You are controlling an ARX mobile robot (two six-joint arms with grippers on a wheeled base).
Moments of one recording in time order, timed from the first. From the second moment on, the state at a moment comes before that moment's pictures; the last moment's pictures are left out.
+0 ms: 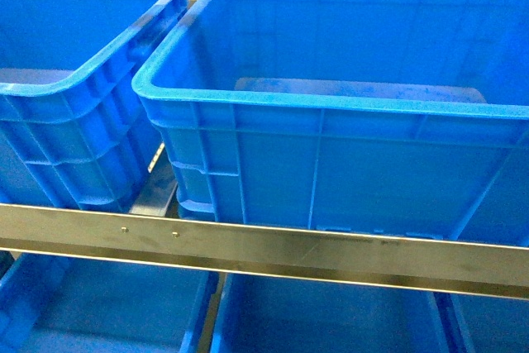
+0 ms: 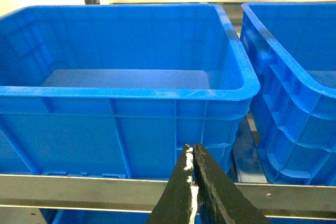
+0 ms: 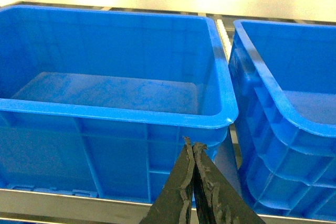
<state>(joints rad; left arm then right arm) 0.00 0.76 0.02 0.73 0.00 0.00 0.00 0.72 0.03 0.71 0.00 -0.01</state>
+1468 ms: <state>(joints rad) 0.00 0.01 0.01 -0.01 0.00 0.00 0.00 0.00 0.01 0.00 0.00 -0.01</state>
